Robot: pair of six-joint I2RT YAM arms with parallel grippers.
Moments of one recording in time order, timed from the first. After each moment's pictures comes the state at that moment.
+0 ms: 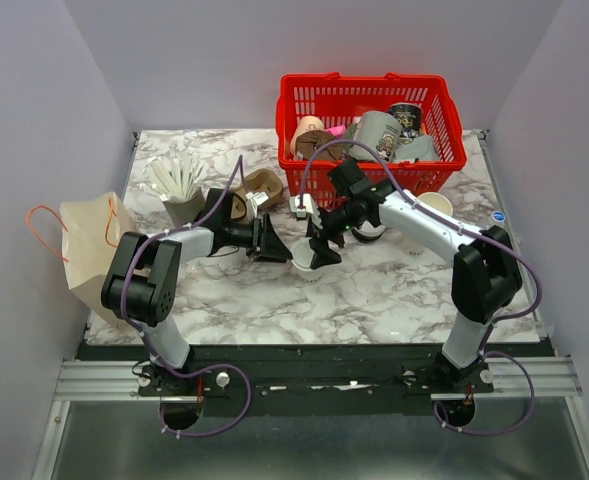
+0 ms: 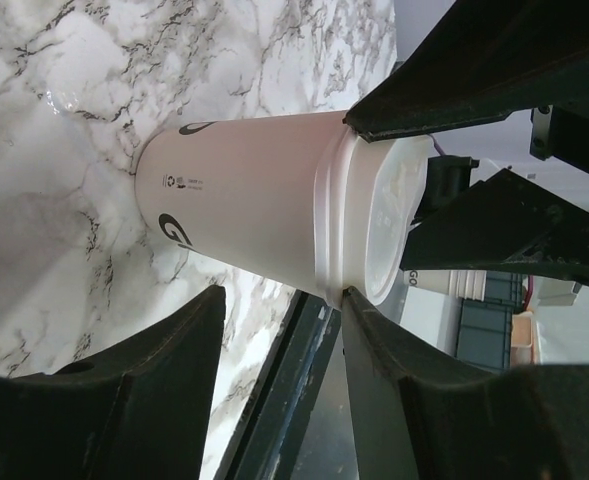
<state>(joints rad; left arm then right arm) -0.24 1.72 0.85 0.02 1.11 -0.50 0.63 1.82 1.42 -0.74 -0.74 -0.88</state>
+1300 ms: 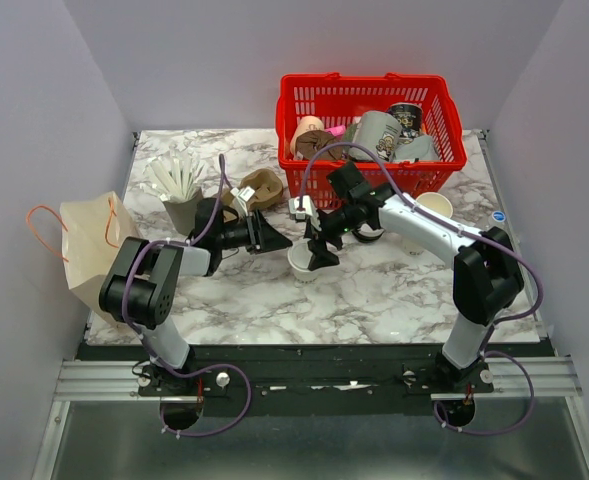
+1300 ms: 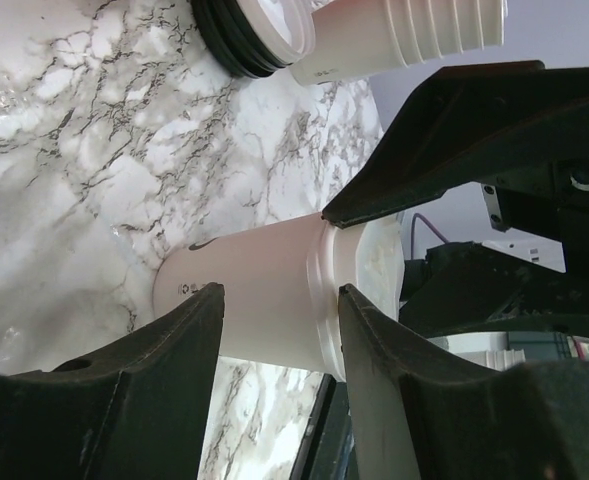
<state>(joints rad) -0.24 1.71 0.64 0.74 0.98 -0.83 0.63 1.80 1.37 -0.68 -0.74 -0.85</state>
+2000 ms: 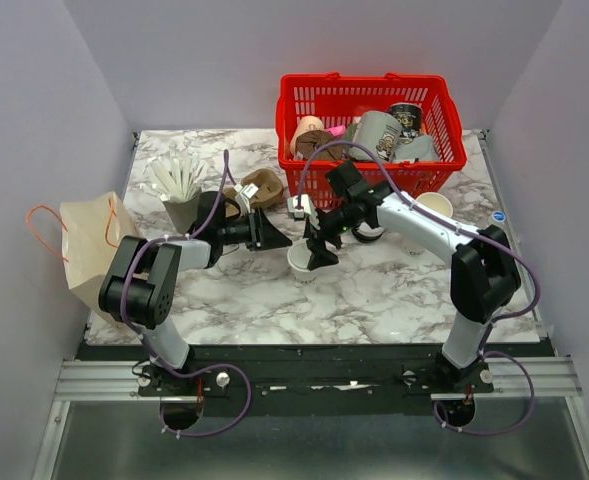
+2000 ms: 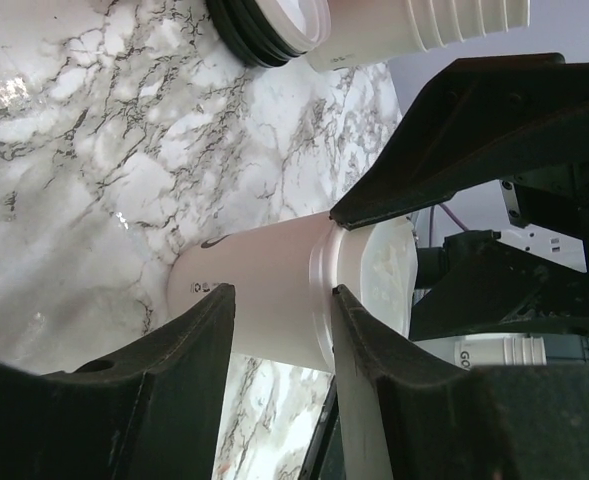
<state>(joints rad) -0.24 1.69 0.70 0.53 0.97 -0.69 0.64 1.82 1.40 -0.70 -0.74 -0.85</state>
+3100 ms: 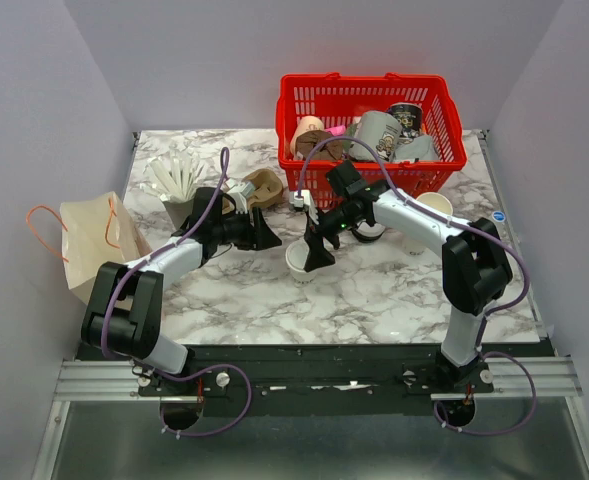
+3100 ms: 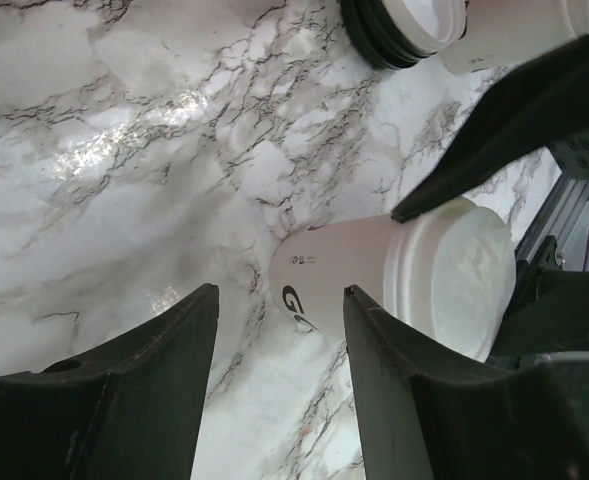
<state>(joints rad) -0.24 1.50 0.76 0.10 0.70 -0.37 0.61 1.87 1.42 -0.68 -0.80 -0.70</state>
